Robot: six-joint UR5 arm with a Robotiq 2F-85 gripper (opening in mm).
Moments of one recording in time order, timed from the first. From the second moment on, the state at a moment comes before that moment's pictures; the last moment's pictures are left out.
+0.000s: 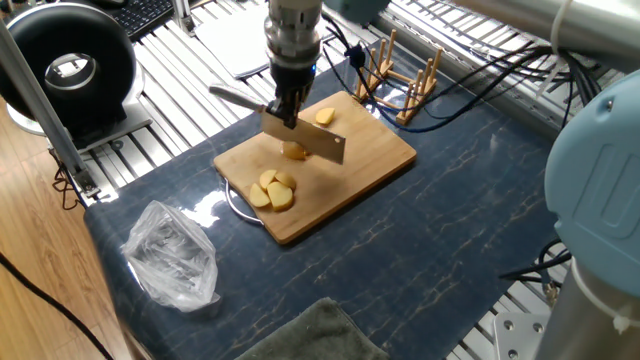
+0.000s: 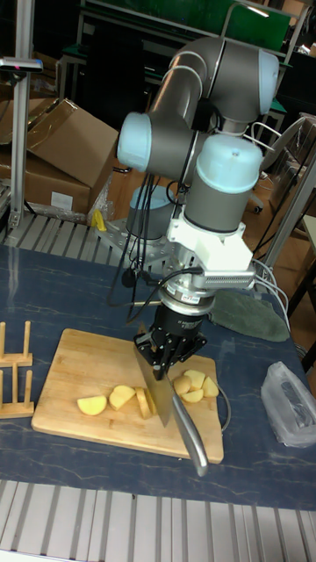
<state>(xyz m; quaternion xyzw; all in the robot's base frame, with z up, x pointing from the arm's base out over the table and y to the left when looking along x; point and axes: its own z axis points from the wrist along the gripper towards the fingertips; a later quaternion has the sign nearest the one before) 0.610 0.043 0.105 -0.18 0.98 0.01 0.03</state>
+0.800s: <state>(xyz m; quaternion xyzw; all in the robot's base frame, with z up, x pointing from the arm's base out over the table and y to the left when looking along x) 0.617 0.050 0.142 -0.17 0.99 -0.01 -0.01</state>
